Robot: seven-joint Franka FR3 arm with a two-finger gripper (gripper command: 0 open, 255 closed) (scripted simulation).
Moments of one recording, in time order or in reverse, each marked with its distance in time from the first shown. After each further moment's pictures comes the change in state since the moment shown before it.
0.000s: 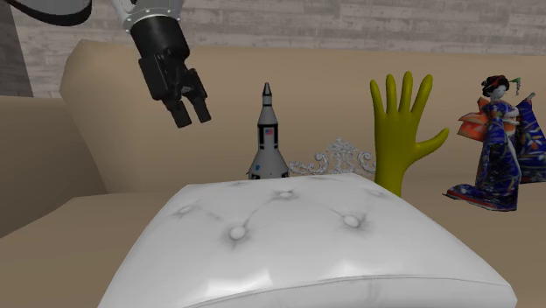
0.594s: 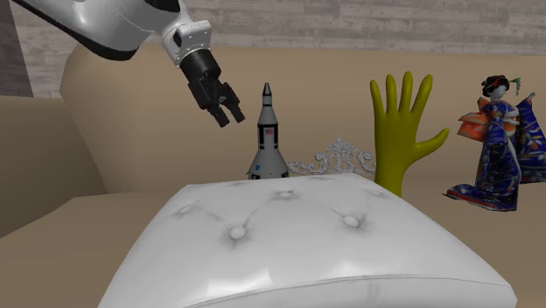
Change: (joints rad) arm -0.443 0.443 0.641 0.345 -0.518 -0.042 0.613
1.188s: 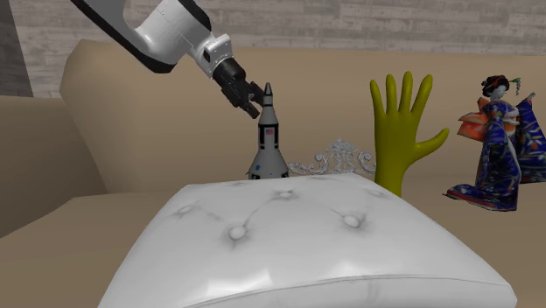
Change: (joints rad) arm 0.607 0.630 -0.254 0.463 -0.728 -0.454 0.416
